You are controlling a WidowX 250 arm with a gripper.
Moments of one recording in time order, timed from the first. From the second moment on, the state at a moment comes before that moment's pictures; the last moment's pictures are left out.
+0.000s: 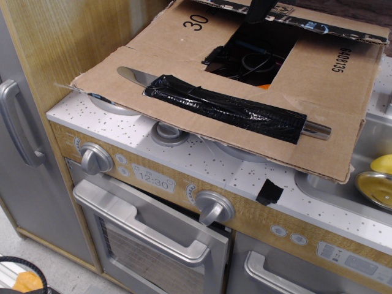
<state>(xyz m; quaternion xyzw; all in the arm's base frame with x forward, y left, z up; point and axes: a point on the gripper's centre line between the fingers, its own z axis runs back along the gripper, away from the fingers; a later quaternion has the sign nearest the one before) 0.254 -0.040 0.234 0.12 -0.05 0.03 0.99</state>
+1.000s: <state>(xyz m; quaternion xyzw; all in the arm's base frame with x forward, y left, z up) 0.204 -0.030 0.138 0.05 -0.08 0.07 0.99</state>
